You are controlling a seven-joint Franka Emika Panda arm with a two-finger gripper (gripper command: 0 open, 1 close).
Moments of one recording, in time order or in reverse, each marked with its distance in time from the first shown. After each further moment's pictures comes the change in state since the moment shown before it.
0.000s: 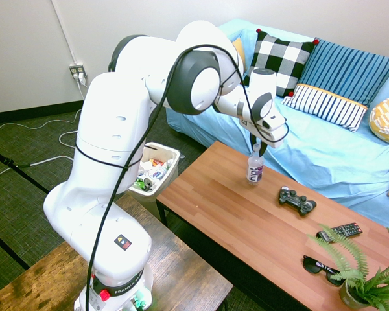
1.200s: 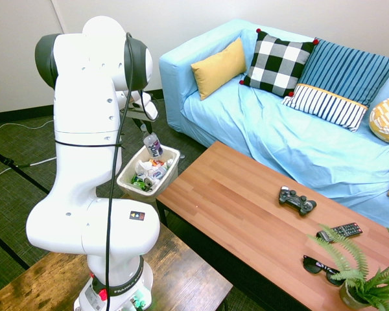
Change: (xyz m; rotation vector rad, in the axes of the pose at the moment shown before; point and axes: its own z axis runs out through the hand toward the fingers) arm -0.515 -0.055 0.011 0.079 0.112 -0.459
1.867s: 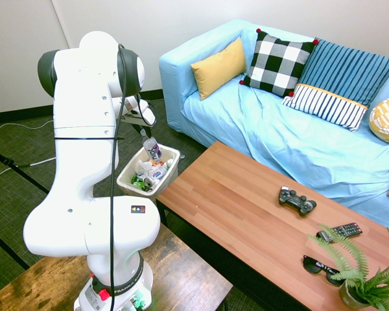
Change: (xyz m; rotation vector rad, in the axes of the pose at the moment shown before) arm -0.004 -0.019 0.021 0.006 0.031 0.011
